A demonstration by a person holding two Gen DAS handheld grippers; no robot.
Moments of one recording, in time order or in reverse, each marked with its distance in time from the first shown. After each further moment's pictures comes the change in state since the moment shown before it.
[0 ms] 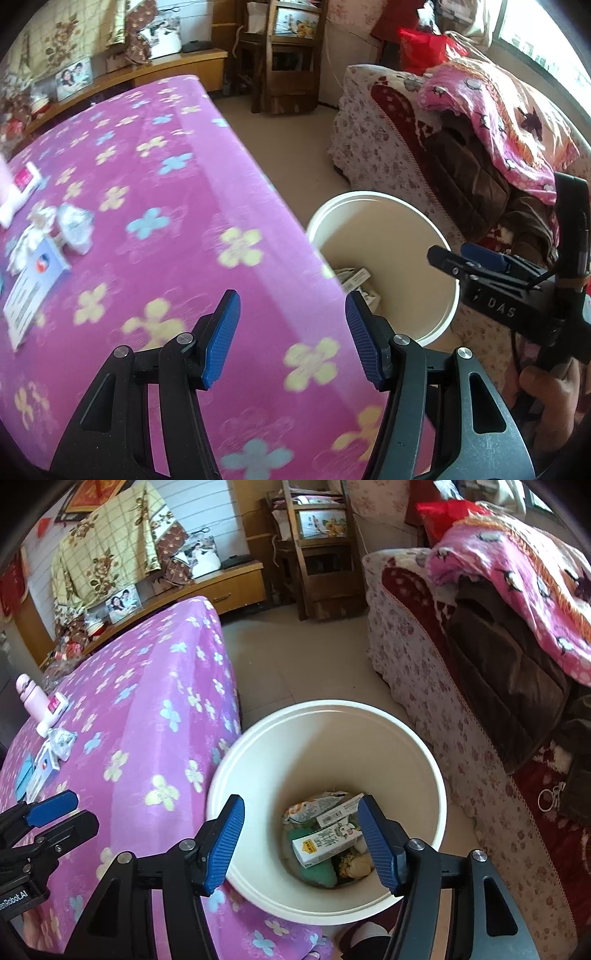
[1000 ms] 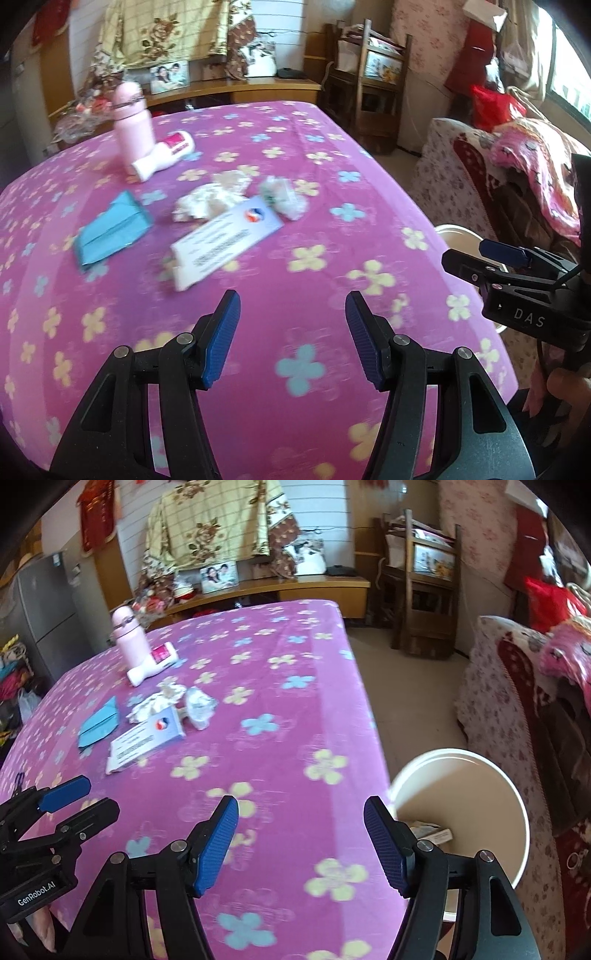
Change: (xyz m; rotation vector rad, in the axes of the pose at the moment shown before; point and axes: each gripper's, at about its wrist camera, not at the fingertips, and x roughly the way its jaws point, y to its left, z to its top) left arm -0.105 0.139 -0.070 -0.158 -0.148 0.216; right arm -0.028 0.194 -0.014 -0.280 -0.039 0.152
